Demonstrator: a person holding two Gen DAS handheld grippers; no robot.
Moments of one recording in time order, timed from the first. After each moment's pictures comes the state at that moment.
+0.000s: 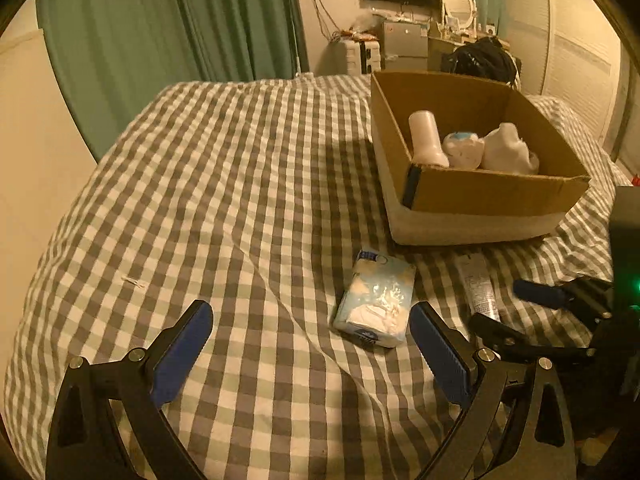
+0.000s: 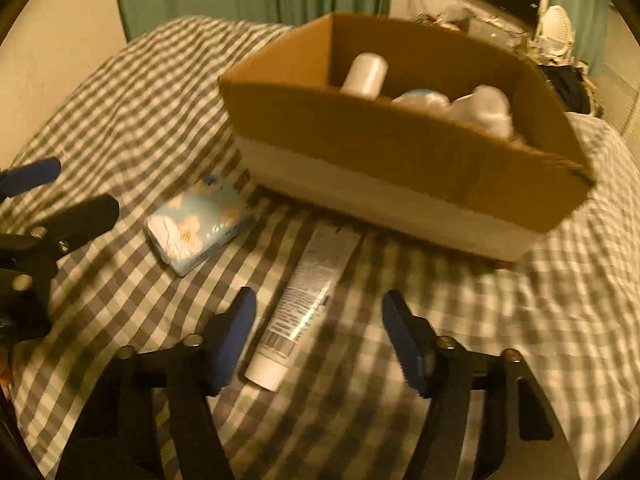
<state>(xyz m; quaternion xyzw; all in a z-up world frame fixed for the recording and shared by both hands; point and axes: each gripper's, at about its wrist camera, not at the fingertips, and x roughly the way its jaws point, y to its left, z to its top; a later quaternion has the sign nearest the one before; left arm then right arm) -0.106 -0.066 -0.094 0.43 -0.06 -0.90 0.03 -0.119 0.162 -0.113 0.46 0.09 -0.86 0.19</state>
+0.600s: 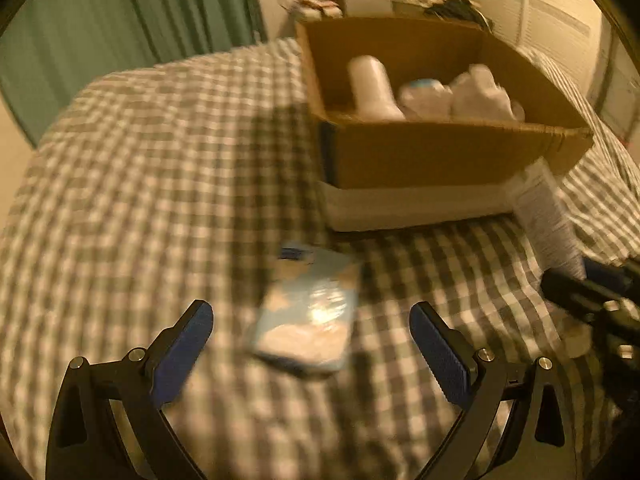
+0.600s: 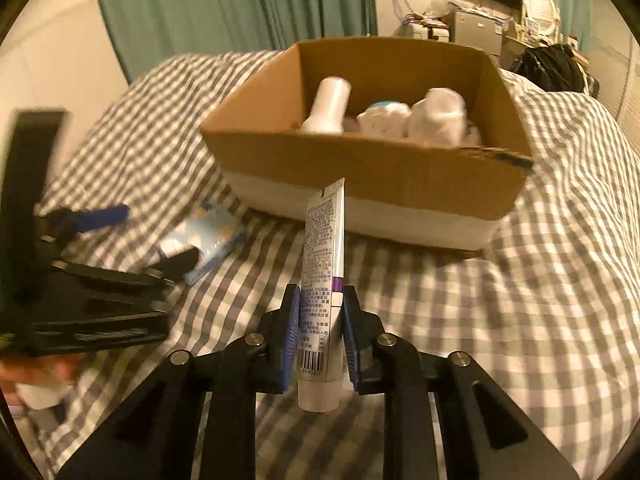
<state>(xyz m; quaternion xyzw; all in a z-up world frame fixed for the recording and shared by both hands) -0.148 -0.019 -0.135 0.48 -0.09 -0.87 -0.03 -0.106 0.224 -0.081 0.44 0.02 -0.88 0.19</state>
